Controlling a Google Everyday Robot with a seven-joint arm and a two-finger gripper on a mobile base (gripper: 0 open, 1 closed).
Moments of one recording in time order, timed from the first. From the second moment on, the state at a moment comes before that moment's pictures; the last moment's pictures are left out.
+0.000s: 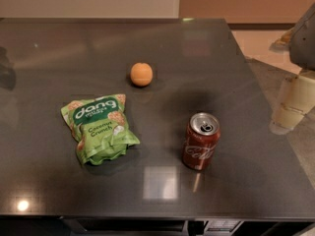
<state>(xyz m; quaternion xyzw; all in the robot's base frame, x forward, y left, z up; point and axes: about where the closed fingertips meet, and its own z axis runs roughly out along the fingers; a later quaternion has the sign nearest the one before) 0.438 -0.217 0.976 -0.60 0.78 -0.03 0.16</state>
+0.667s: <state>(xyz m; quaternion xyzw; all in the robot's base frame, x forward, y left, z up) 0.438 -0.211 0.975 -0.61 0.78 -0.01 0.16</state>
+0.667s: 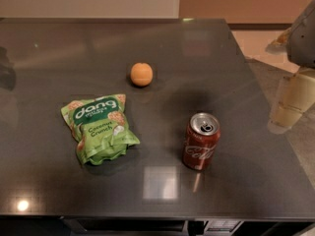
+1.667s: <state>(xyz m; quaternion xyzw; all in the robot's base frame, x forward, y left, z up) 0.417 -0.154 0.933 -0.65 0.73 0.12 0.18</state>
